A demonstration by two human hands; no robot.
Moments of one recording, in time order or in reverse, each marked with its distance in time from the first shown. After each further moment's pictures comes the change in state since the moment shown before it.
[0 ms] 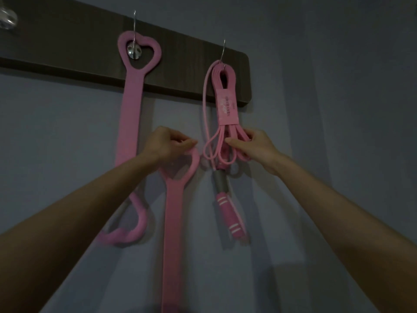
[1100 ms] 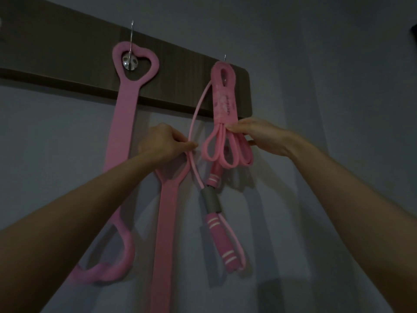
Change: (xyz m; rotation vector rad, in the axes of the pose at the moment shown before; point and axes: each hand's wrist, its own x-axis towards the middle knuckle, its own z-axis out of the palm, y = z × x) left_hand 0.045 0.008 -0.003 0.228 0.050 0.021; right_hand 0.052 -0.043 -0.024 -0.086 -0.291 0.017
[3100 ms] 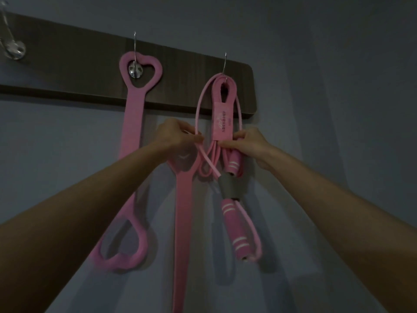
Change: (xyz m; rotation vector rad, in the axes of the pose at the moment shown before) left_hand -0.005 0.030 -0.011 -0.239 -0.073 -0.102; right_hand 0.011 0.029 0.037 0.029 0.269 0.024
